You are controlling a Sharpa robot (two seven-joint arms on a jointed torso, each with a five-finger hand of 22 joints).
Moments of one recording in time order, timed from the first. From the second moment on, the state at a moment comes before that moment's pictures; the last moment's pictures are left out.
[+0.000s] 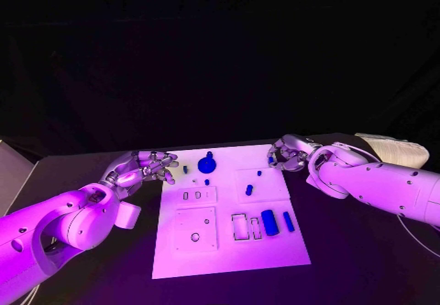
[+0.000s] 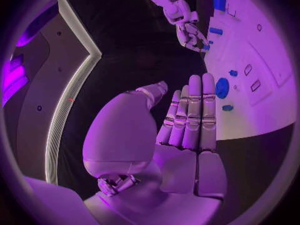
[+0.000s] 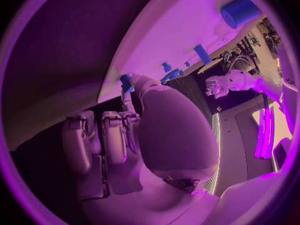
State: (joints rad) left arm 1.00 -0.95 0.27 1.62 -0.27 -0.20 0.25; left_hand 1.36 -0.17 0.53 0.16 0.05 0.90 0.19 0.22 0.21 1.12 0.14 0.07 0.07 1.10 0.07 0.55 0.59 0.17 0.97 0.16 0.69 0.37; right arm 1.33 -0.83 -0.12 1.24 -1.27 -0.37 0.01; right_hand 1.45 -0.22 0.37 0.23 0.26 1.01 0.13 0.14 0.41 1.47 0.06 1.55 1.31 1.46 -0.02 1.56 1.31 0.01 1.47 0.09 1.57 1.31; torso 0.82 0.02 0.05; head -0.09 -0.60
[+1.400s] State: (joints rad) left arm 1.00 -0.92 0.27 1.58 -0.27 -0.20 0.24; left_hand 1.35 -0.16 0.53 0.16 0.05 0.90 0.20 0.22 0.21 1.12 0.14 0.07 0.07 1.10 0.07 0.55 0.59 0.17 0.96 0.16 0.69 0.37; right arm 1.36 -0.72 -0.12 1.51 -1.35 -0.50 -0.19; right_hand 1.44 -0.20 0.40 0.21 0.27 1.05 0.12 0.18 0.43 1.47 0.04 1.55 1.31 1.47 -0.04 1.56 1.31 0.01 1.47 0.07 1.57 1.31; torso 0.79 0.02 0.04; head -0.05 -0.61
